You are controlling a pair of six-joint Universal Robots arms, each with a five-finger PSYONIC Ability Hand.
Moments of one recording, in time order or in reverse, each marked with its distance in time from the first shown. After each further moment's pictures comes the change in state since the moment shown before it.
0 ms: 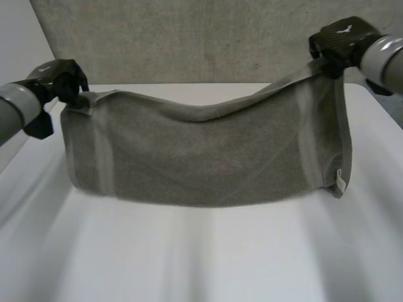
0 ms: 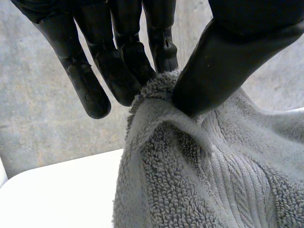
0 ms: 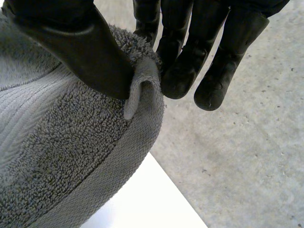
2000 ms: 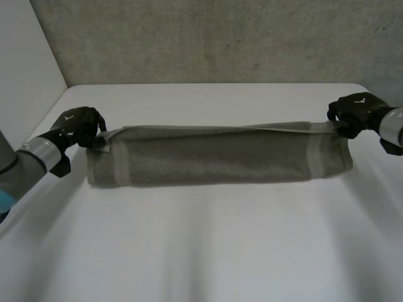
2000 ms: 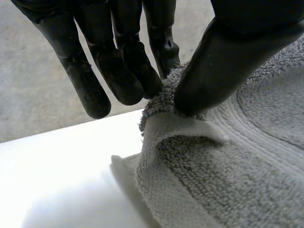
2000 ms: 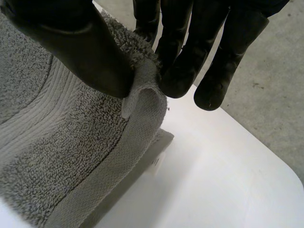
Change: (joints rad) left arm 0.073 -0.139 -0.320 0.446 0.210 0.058; right arm -0.233 0.013 0.514 -0.271 -0.208 -0.010; left_hand 0.000 0.008 0.009 0.000 0.000; right_hand 0.000 0.005 0.006 0.000 0.000
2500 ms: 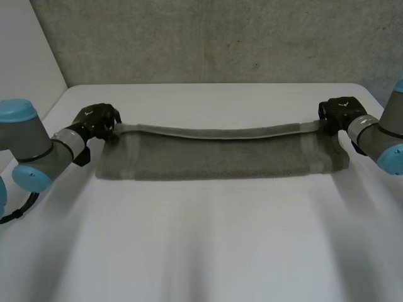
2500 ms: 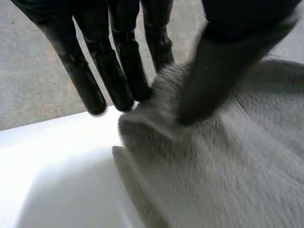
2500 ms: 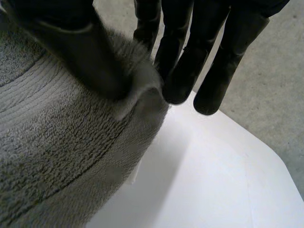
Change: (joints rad) left arm -0.101 -0.320 0.478 -0.170 -0.136 0.000; right arm 0.108 0.333 -0.357 -0.106 0.253 0.156; left_hand -0.470 -0.556 -0.556 -0.586 -0.496; right_hand -0.269 -0.254 -0.263 -0.266 -0.264
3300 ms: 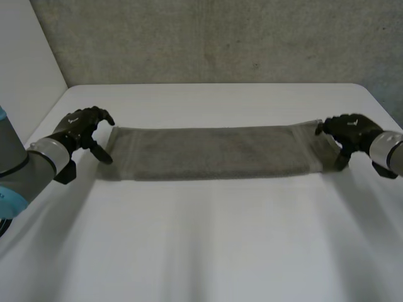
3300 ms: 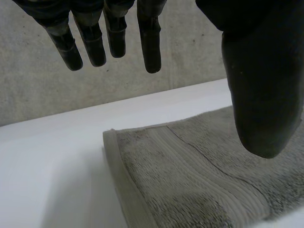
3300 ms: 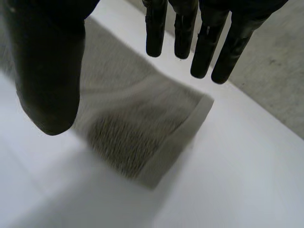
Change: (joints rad) left arm -0.005 0.460 -0.583 0.057 -0.089 0.014; right arm -0.085 -0.454 0.711 -0.073 -0.176 -0.169; left_hand -0.529 -0.533 -0.540 -0.516 -0.538; right_hand -0.666 -0.666 -0.704 -0.697 -0.668
